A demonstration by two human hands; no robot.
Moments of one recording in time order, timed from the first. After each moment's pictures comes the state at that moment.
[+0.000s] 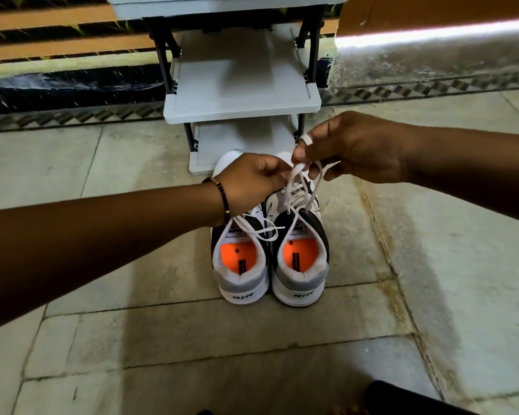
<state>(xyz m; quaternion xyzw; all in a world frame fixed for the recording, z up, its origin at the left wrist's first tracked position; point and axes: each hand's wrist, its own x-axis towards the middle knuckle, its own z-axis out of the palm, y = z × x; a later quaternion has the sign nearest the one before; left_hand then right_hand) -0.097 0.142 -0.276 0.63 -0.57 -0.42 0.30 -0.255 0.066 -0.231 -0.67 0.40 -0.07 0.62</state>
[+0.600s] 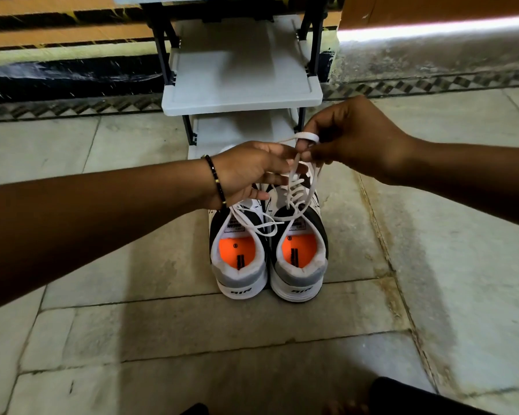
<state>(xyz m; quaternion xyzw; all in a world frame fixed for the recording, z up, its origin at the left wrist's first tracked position) -0.095 0.134 -0.260 0.58 -0.45 -0.62 0.27 -0.256 0.070 -0.241 -0.82 0.37 -0.17 0.39</state>
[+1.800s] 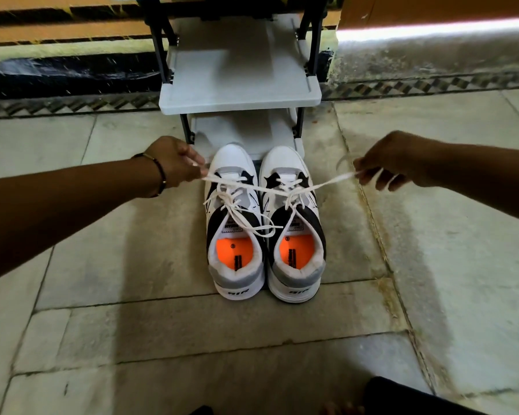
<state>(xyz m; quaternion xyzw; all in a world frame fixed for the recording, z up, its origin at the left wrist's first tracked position) 0.002 0.132 -0.299 0.81 -0.44 -0.34 0.21 -0.311 0.029 -0.274 -0.62 0.64 0.01 0.46</state>
